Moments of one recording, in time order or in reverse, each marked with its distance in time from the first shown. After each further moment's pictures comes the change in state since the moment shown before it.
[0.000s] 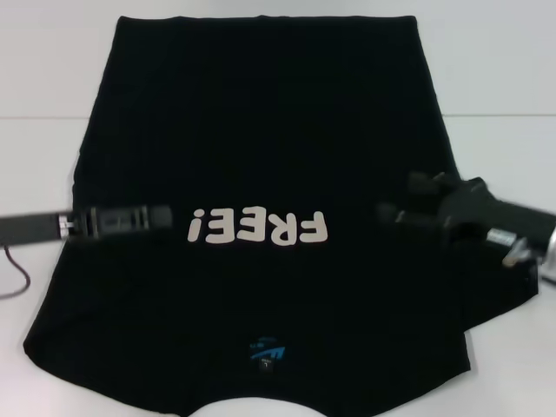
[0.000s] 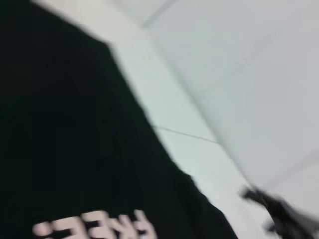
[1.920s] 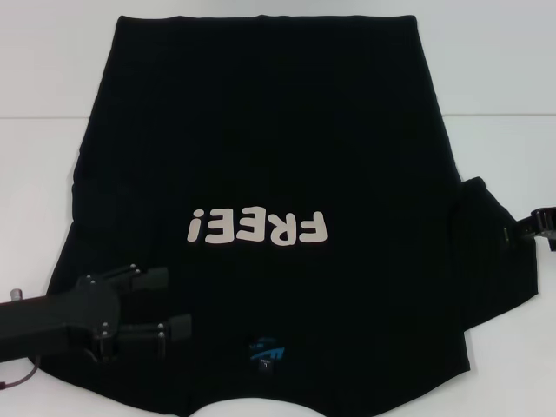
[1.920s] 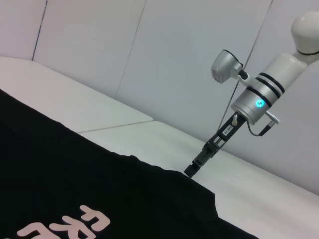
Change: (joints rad) left arm 0.164 -0.101 0.009 0.010 -0.023 0.115 0.670; right arm 0.239 -0.171 -0.264 -0.173 -0.860 0.103 1.468
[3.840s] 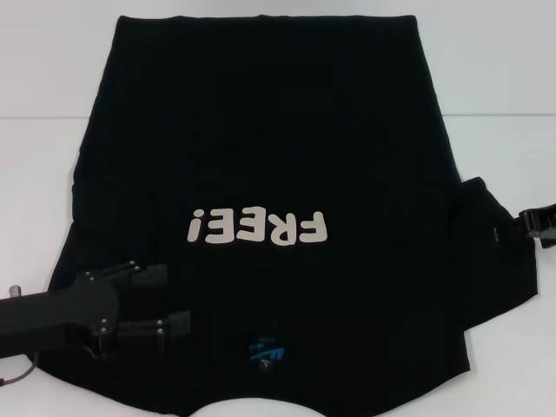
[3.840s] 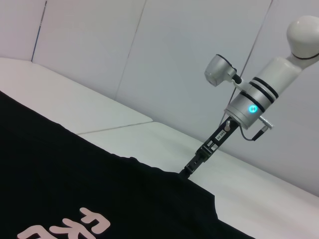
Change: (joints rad) left arm -0.005 0.003 -0.003 0.006 0.000 0.006 -0.009; right arm 0.018 0.012 -0.053 0.046 -0.002 0.084 0.018
